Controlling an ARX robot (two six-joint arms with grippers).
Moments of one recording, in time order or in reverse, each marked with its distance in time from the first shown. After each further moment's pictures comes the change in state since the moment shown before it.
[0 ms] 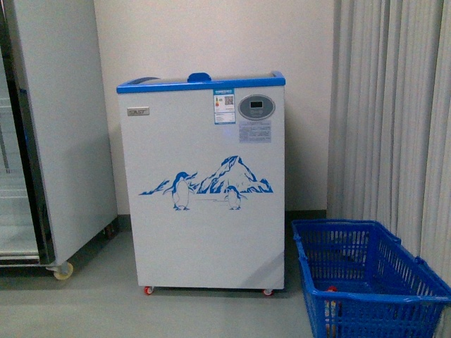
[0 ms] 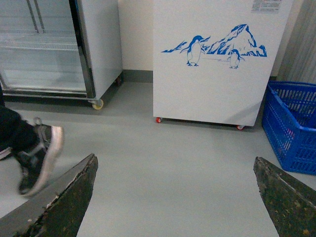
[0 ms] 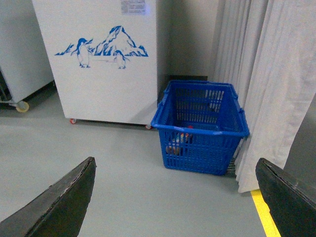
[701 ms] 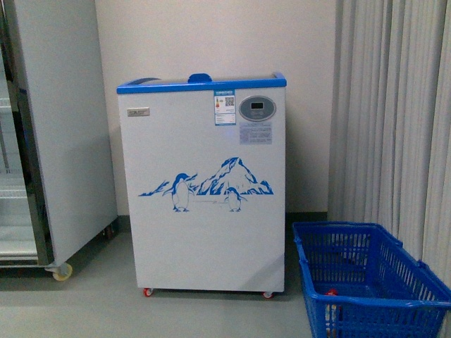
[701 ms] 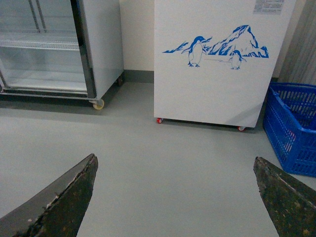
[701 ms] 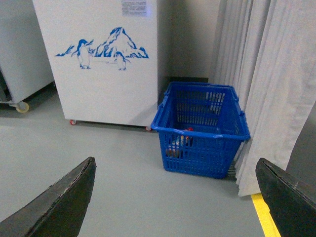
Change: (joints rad) left arm 0.000 0.000 0.000 0.000 -0.002 0.000; right arm 0.000 0.000 0.000 0.000 -0.001 0.000
